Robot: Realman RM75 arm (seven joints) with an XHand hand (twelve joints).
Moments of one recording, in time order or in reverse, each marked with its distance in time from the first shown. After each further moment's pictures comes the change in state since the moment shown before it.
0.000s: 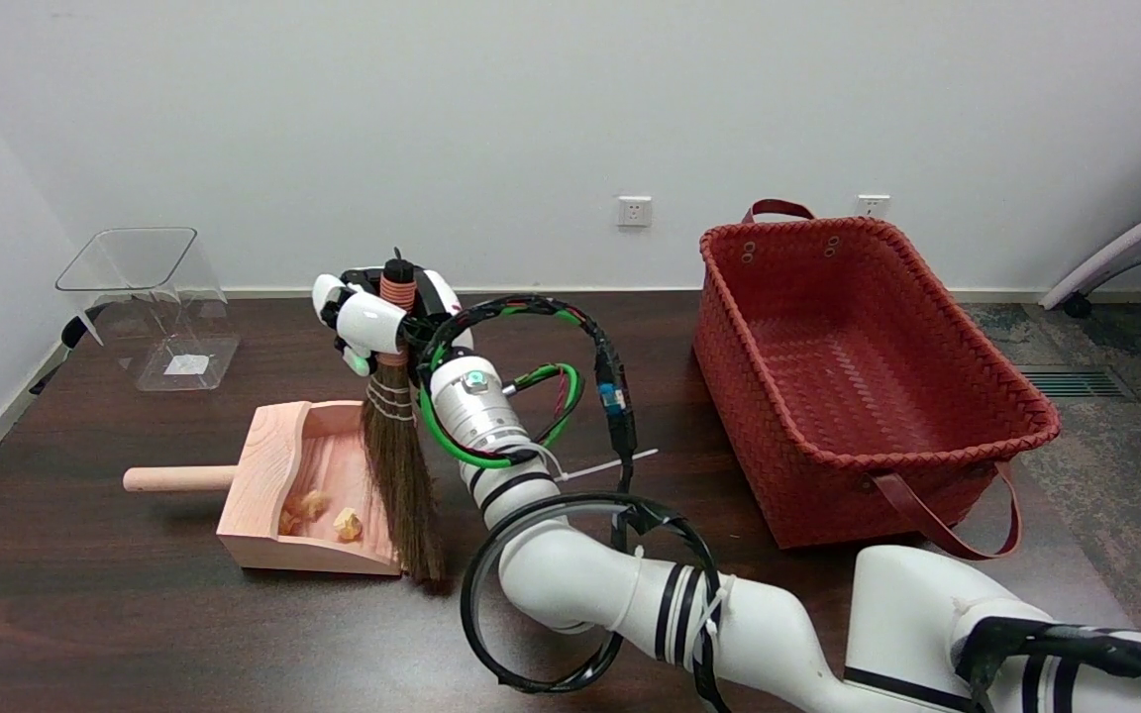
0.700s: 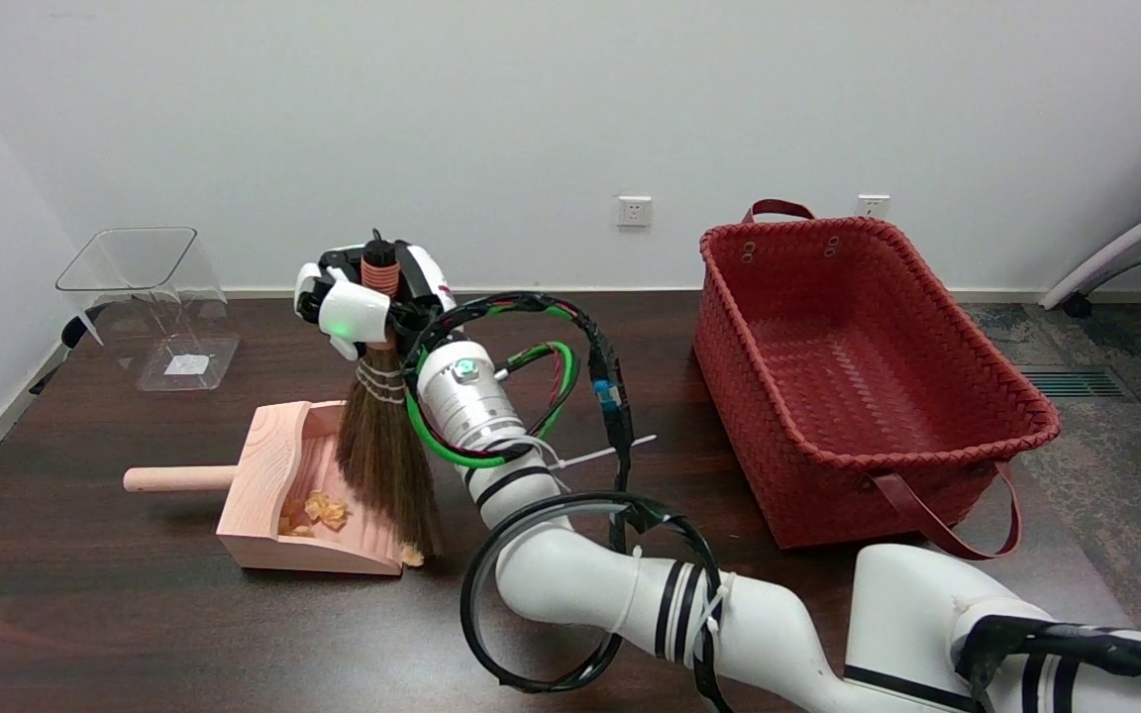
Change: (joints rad) arm 0.002 0.001 0.006 -0.017 -0.119 0.005 -0.010
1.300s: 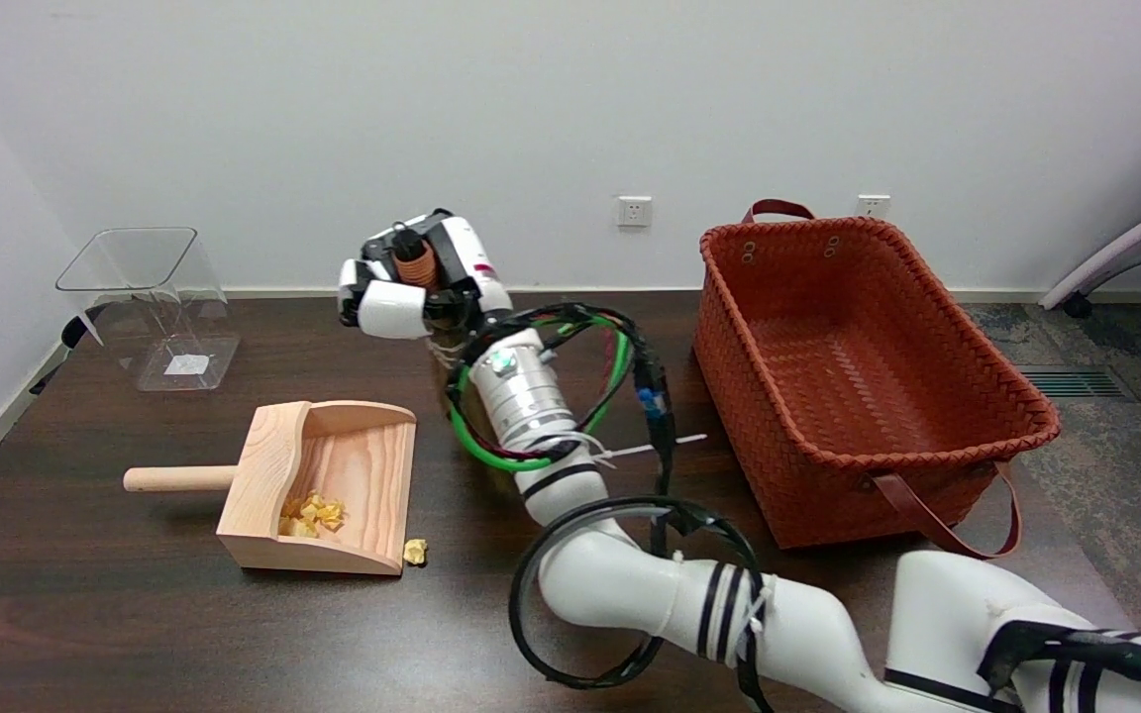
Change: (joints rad) arm -0.044 0.090 0.021 -0.088 -0.131 0.086 -0.281
